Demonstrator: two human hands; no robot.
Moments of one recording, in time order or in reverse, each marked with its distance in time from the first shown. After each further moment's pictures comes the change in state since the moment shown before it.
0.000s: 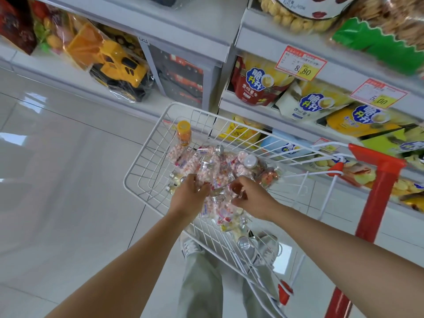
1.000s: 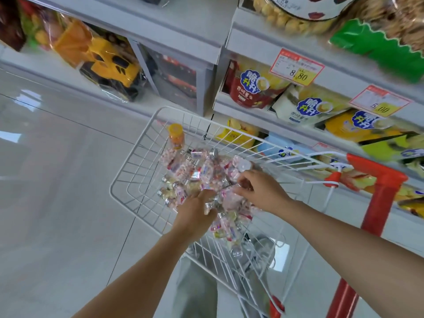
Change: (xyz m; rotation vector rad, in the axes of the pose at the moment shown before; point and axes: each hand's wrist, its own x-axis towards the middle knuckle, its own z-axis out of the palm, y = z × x) left_hand 0.004 -0.007 0.032 0.349 -0.181 0.179; right_hand 0.015 0.009 -0.046 -0.322 0.131 -0.062
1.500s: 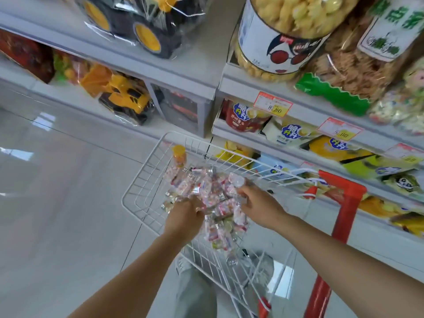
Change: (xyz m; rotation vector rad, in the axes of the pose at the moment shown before) left_hand -0.027 0.034 -0.044 0.109 0.152 -0.071; right_hand -0.033 -0.016 -0.028 0.025 -0.065 0.100
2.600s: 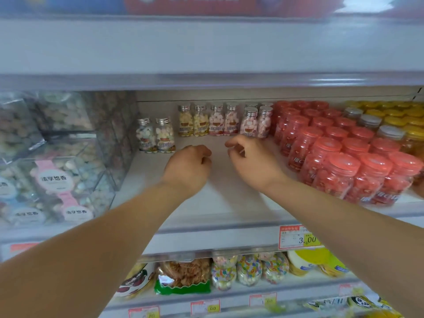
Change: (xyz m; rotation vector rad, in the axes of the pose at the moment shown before) left_hand -0.008 0.527 -0.232 0.202 0.440 0.811; right_hand -0.166 0.025 -0.482 0.206 1.205 -0.092
